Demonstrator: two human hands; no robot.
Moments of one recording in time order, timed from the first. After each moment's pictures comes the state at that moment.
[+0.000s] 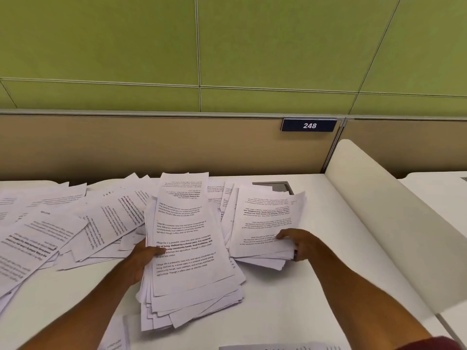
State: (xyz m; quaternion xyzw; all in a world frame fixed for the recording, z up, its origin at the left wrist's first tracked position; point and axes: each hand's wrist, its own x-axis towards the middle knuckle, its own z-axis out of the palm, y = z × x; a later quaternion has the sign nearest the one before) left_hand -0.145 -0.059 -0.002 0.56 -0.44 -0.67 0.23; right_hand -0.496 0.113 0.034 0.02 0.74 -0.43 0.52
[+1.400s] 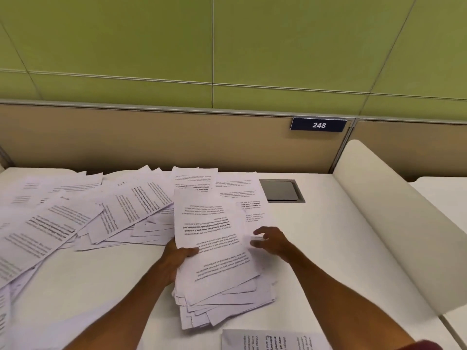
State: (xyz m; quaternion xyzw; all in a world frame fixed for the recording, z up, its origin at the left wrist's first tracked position) left_hand -0.174 0.002 -0.009 0.51 -0.40 -0.71 0.27; right_hand -0.435 0.098 0.010 -0.43 0.82 -0.19 0.32
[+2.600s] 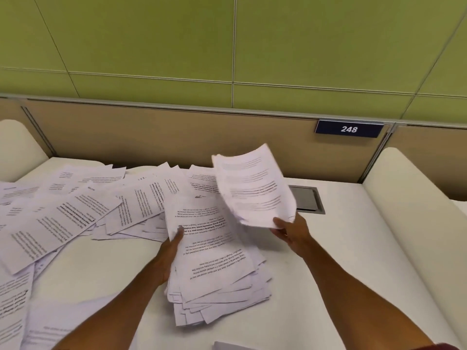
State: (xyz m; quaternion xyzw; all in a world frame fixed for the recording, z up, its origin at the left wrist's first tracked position) left_hand -0.168 -0.009 -0.011 0.51 -0.33 -0.73 0.32; right_hand -0.486 0.065 0.015 -0.18 0.57 -0.63 0.49
